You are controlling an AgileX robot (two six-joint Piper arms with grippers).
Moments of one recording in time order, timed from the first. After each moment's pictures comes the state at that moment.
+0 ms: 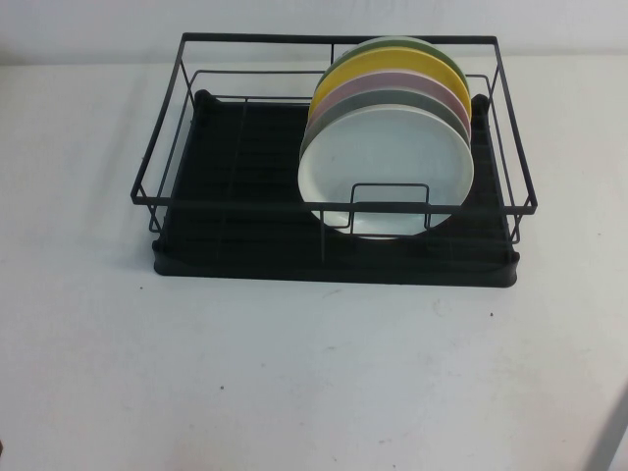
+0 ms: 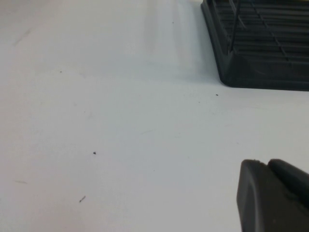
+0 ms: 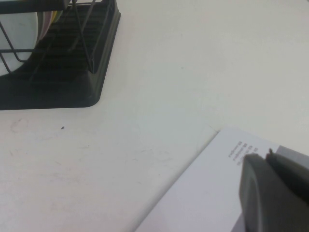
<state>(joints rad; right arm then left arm) 0.02 -0.01 0.03 -0.01 0.35 0.09 -0.10 -0.01 0.02 0.01 0.35 0.04</state>
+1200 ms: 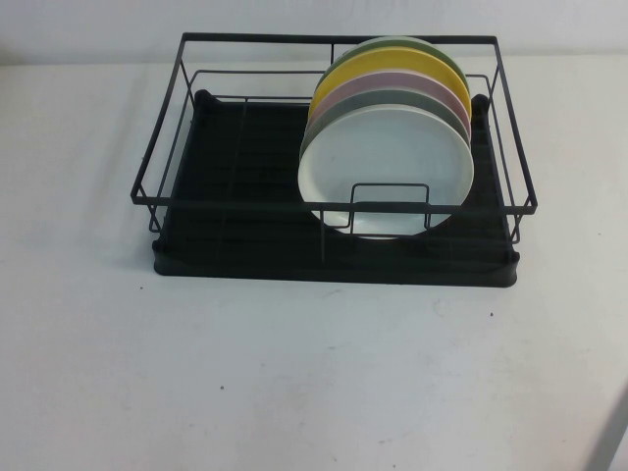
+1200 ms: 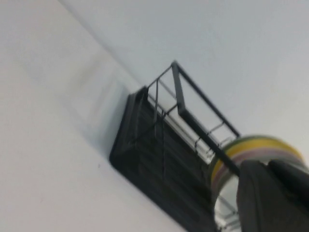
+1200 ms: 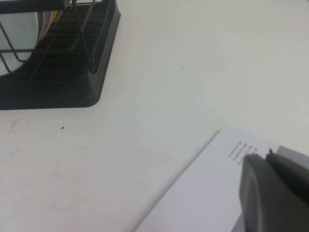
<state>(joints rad) 0.02 -0.01 0.03 -0.01 0.35 0.09 -0.10 -0.01 0.02 -0.46 0.06 -0.33</state>
